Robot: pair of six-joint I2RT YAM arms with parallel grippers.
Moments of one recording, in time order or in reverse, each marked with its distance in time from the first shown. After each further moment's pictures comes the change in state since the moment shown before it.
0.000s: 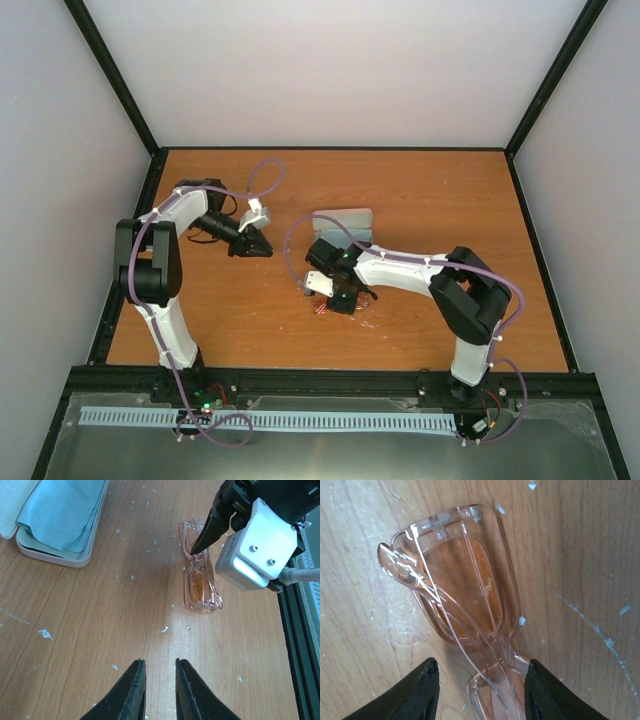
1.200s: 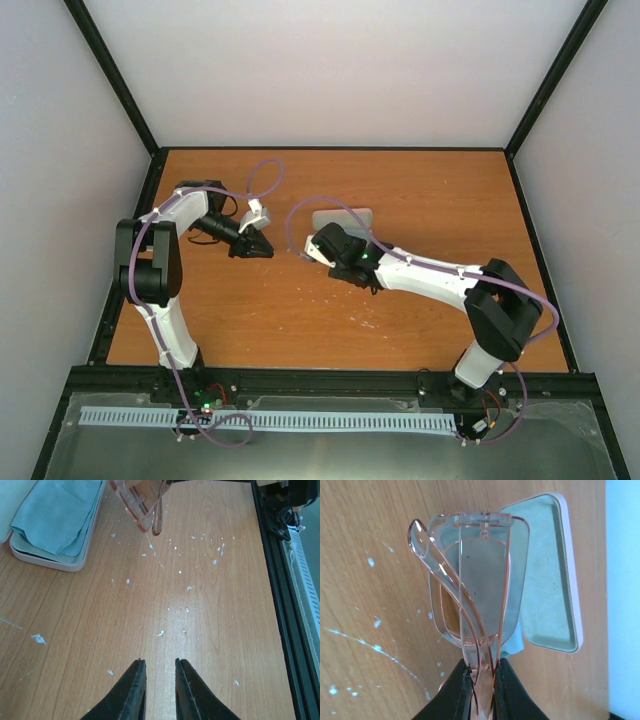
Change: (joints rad) left arm 0.000 0.000 -0.012 0.000 0.023 0.008; right arm -0.013 -0.153 -0.043 0.307 0.451 -0.127
